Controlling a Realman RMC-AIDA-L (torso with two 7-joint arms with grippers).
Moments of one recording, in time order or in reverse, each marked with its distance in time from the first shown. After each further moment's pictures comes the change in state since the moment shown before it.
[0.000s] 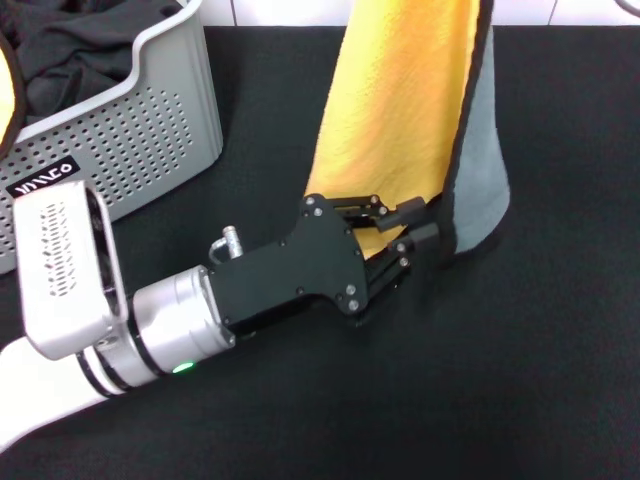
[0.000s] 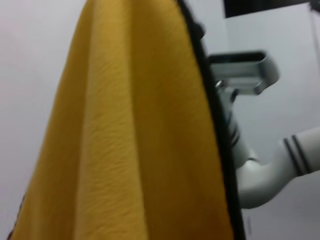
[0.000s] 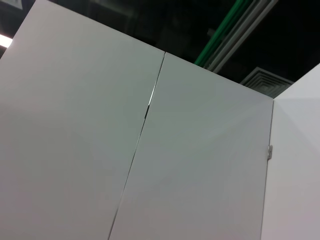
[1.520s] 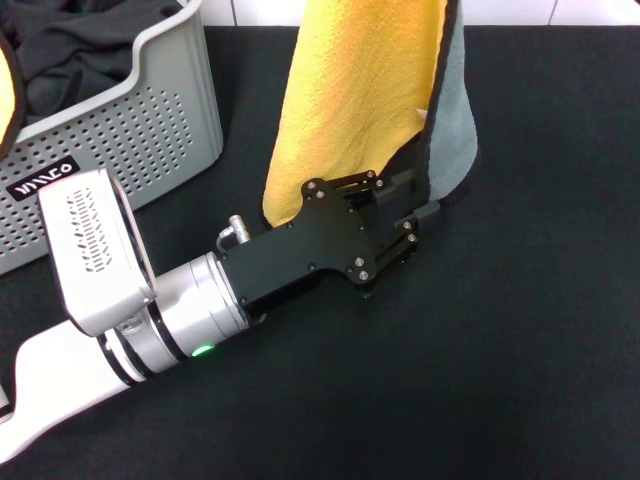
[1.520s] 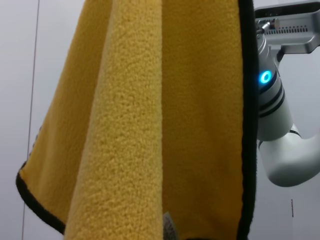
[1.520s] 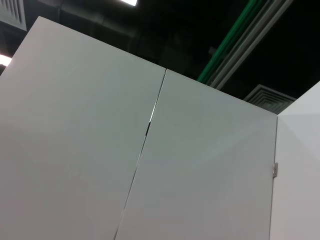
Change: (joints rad) left arm 0.015 0.000 0.122 0.056 -0.170 -0.142 0.001; right arm 0.064 -0.001 -0.073 0.052 0.104 -0.023 -0.054
